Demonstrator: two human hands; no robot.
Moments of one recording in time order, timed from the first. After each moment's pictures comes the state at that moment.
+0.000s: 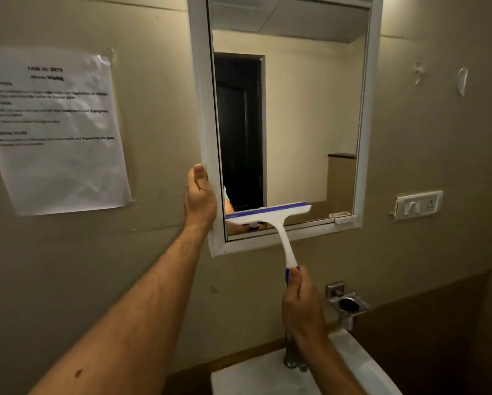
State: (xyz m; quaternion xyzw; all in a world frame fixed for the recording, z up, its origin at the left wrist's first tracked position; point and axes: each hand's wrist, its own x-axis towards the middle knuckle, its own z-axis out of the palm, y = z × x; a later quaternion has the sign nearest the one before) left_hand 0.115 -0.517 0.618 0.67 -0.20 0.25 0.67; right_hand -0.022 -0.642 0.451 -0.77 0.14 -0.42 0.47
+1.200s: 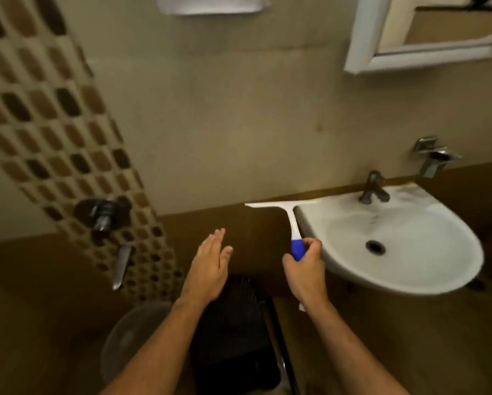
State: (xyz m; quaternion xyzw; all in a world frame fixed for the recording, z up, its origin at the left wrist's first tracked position) left_hand -0.038 -0.140 0.236 0.93 -0.18 0.01 0.33; right_hand -0.121 -0.331 0.266 -0.77 0.28 -0.14 0.56
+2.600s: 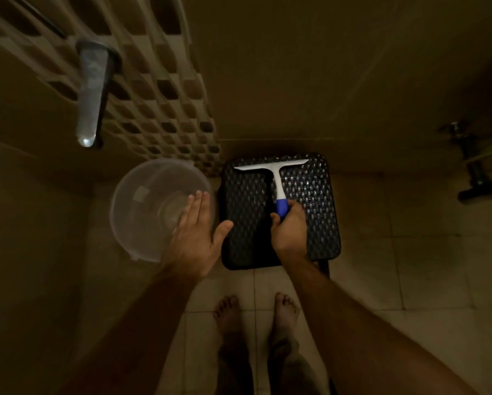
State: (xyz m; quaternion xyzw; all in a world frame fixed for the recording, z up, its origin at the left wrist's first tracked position) left_hand -0.008 0.028 -0.087 0.96 -0.03 -0.20 0.21; right_hand -0.004 -0.161 -0.145 -0.84 0.33 0.10 0.42
